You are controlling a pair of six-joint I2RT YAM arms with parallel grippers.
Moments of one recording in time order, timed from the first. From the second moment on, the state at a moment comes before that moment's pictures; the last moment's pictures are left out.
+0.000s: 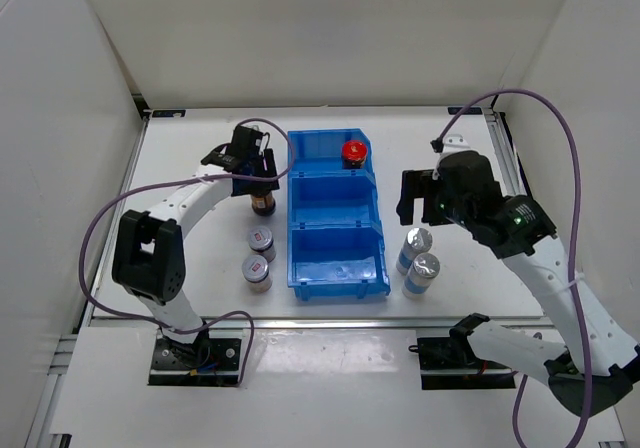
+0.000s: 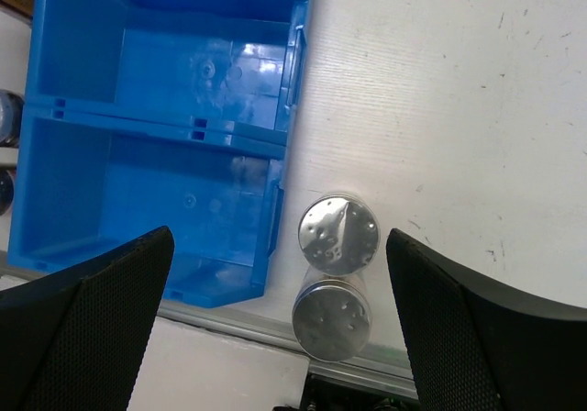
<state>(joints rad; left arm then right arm) -0.35 1.68 1.28 -0.52 -0.14 -0.42 0.60 1.01 1.30 -1.00 0.19 0.34</state>
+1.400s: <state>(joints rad) -0.55 2.14 1.87 -0.57 -0.27 -0.43 0.60 1.06 1.12 -1.05 0.20 0.45</state>
